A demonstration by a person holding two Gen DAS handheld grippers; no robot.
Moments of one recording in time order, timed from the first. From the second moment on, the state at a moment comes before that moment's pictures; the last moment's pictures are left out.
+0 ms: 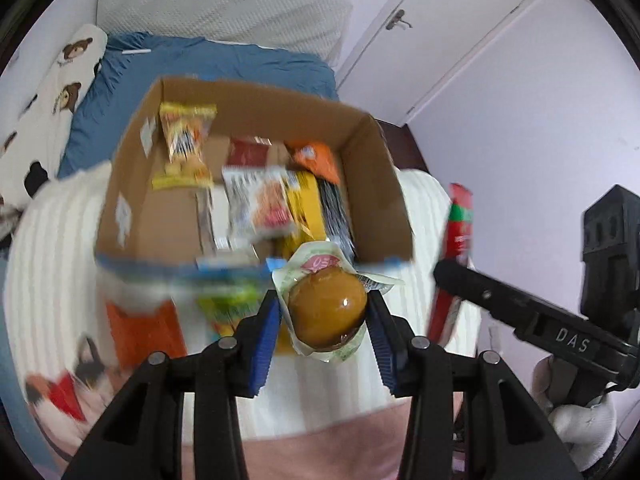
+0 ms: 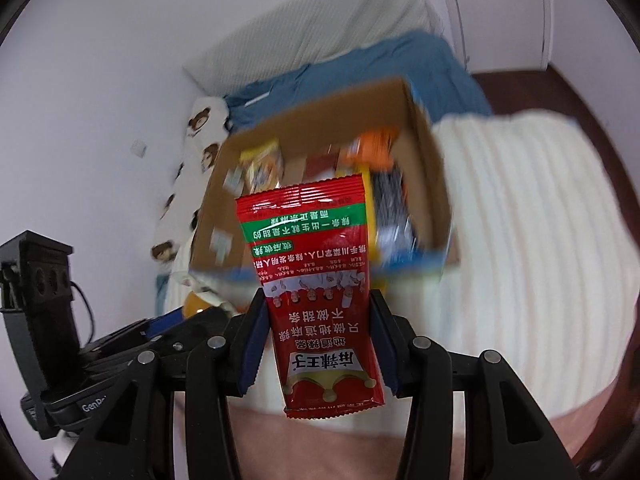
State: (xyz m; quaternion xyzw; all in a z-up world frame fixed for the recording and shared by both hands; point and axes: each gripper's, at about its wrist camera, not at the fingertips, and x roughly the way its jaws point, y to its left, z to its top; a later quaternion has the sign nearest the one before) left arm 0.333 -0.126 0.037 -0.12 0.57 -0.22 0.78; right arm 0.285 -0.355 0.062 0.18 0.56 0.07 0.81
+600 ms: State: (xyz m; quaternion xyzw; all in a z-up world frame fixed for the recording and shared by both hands) left arm 0.478 -0.113 -0.054 -0.03 0.65 -0.09 0.75; right arm 0.444 -0.365 -0.026 0.11 0.62 -0.02 0.77
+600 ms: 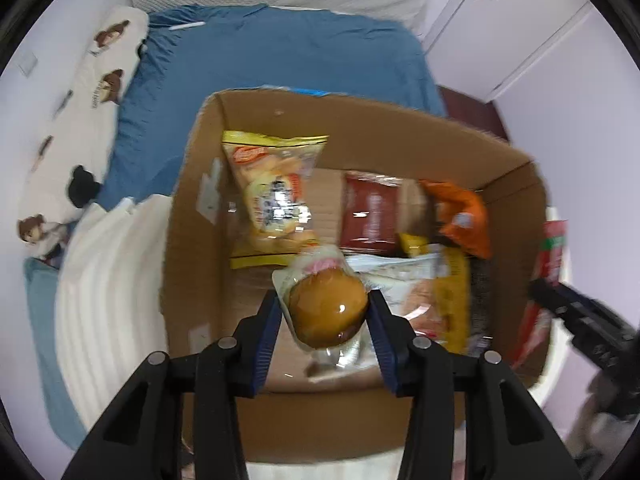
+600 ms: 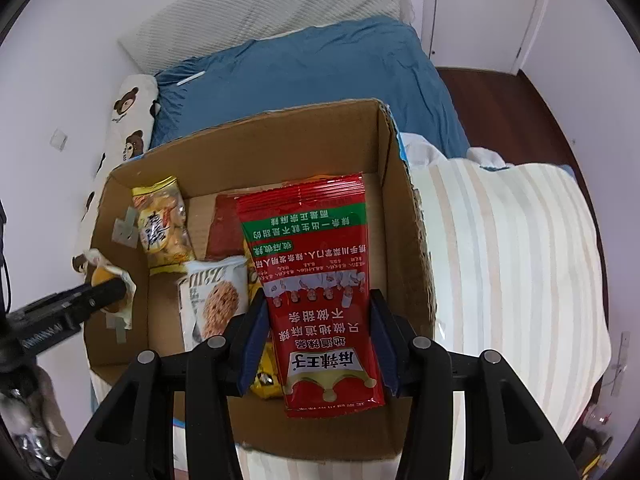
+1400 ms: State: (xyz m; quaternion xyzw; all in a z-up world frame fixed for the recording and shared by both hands) left arm 0.456 -0.108 -0.041 -0.02 0.62 -0.09 0.78; right arm 0.422 -0.345 -0.037 0.09 0.64 -0.02 0.77
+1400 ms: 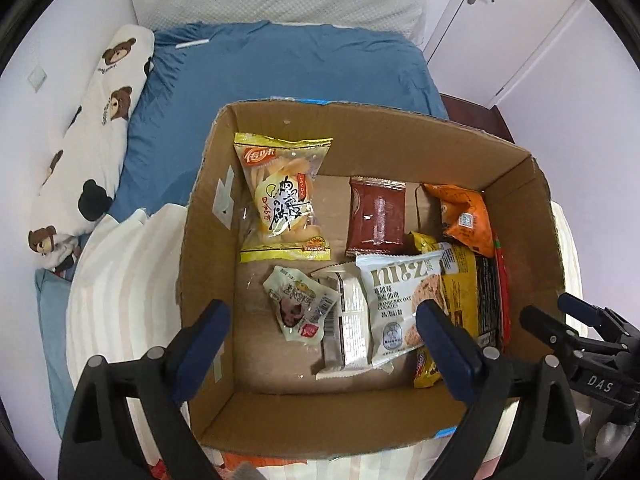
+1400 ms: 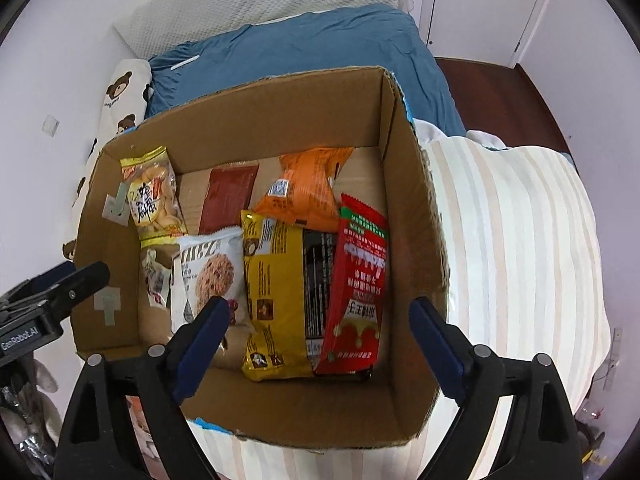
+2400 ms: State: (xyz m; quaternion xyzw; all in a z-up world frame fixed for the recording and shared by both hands) left arm 0.263 -0.108 0.065 0.01 0.44 -0.08 0.89; right arm 0.240 -0.312 0.092 0.04 0.47 -0.05 0.88
